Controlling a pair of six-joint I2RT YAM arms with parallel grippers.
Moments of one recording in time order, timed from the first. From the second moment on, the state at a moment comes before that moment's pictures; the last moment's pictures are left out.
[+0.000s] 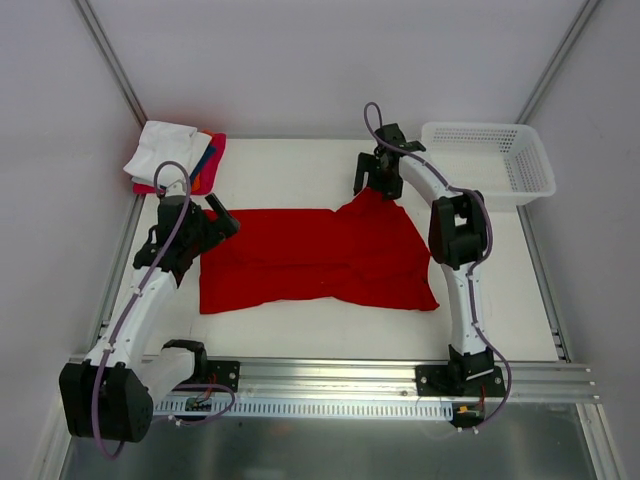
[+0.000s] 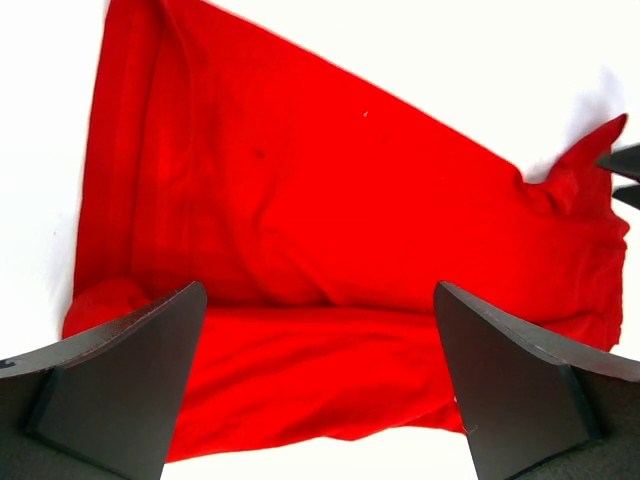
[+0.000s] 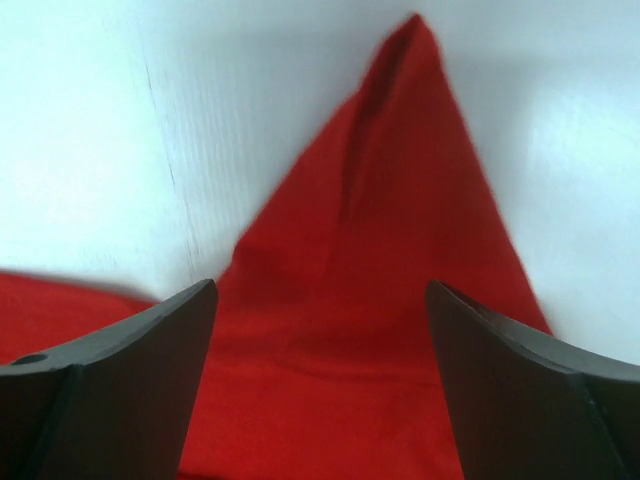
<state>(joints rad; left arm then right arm) -0.07 1.00 0.77 -0.42 0.02 -0.60 0.32 2.31 2.02 -0.79 -0.05 0.41</state>
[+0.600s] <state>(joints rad) -0.11 1.05 0.70 -0.33 0.02 -0.62 0.32 2.48 2.21 -0.75 -0.19 0.45</state>
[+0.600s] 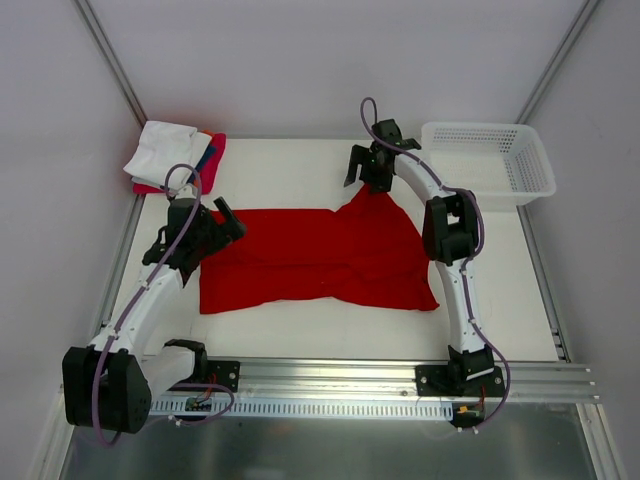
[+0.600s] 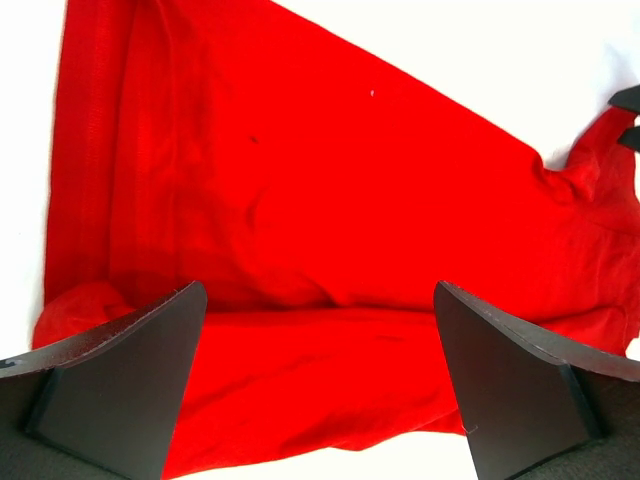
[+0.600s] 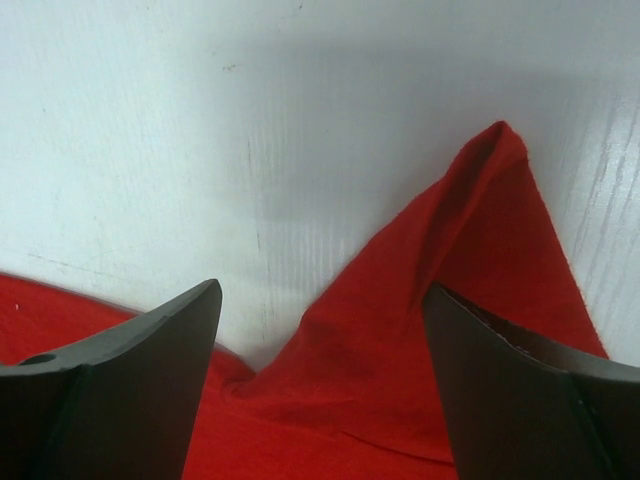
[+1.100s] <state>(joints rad) -0.13 1.20 0.67 -0.29 -0.16 -0.62 0.32 2.48 2.18 -0.75 -0.16 0.42</state>
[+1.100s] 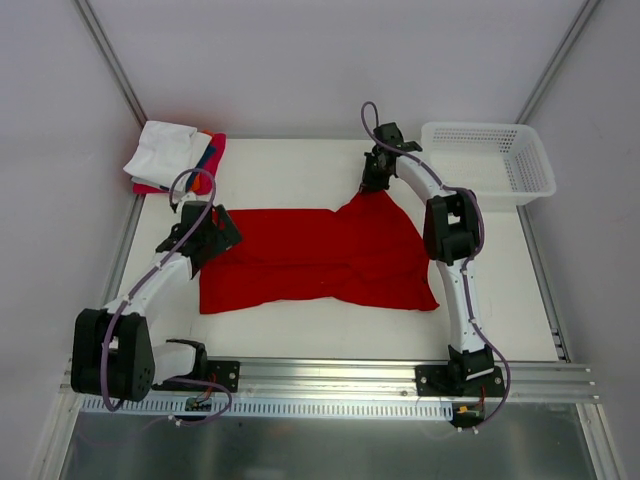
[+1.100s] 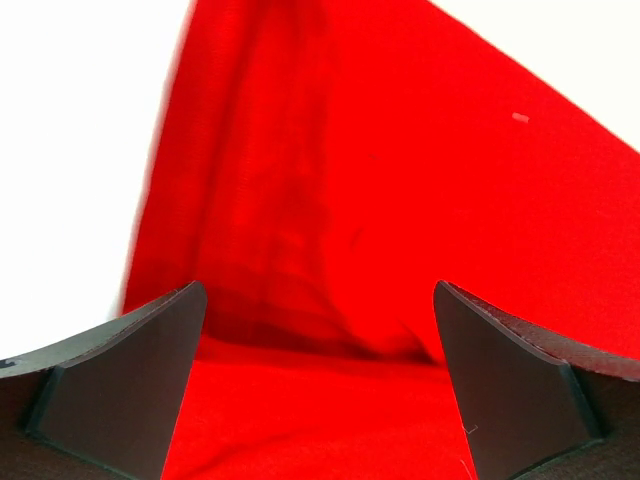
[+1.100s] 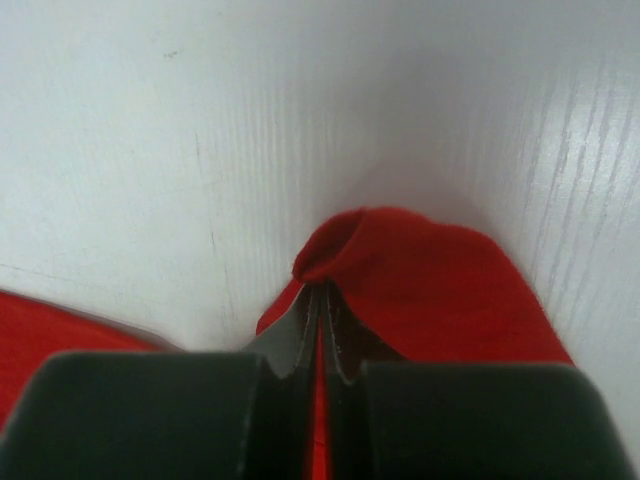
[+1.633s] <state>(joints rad) -0.06 1.74 1.12 -0.26 -0.43 -0.46 0.30 2.40 2.02 -0.65 -0.17 0.40</state>
